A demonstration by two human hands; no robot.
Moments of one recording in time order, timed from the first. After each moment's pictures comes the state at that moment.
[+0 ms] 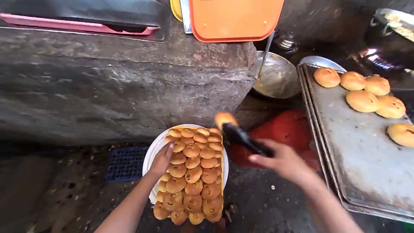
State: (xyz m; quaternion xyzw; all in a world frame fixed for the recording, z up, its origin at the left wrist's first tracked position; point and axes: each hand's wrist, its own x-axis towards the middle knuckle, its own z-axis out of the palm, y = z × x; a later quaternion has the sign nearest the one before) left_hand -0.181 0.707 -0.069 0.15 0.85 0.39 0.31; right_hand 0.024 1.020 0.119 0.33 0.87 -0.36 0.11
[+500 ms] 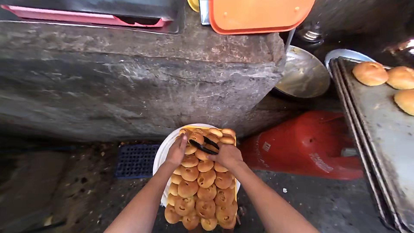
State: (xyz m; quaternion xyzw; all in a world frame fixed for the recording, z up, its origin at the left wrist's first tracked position) left_hand -0.218 0.726 -0.095 0.16 0.84 0.40 0.32; right_hand -0.114 0.915 -0.023 0.30 0.87 -0.20 0.33
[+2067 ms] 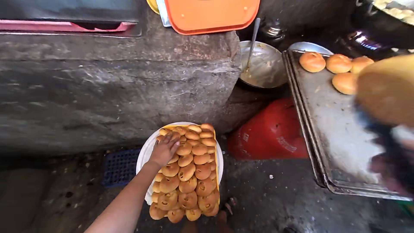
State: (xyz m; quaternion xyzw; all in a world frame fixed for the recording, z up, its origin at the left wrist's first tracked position) left_hand -0.197 0.749 -0.080 0.34 0.88 0.15 0.28; right_hand 0.174 1.080 0.235 0.30 0.80 -0.50 -0.10
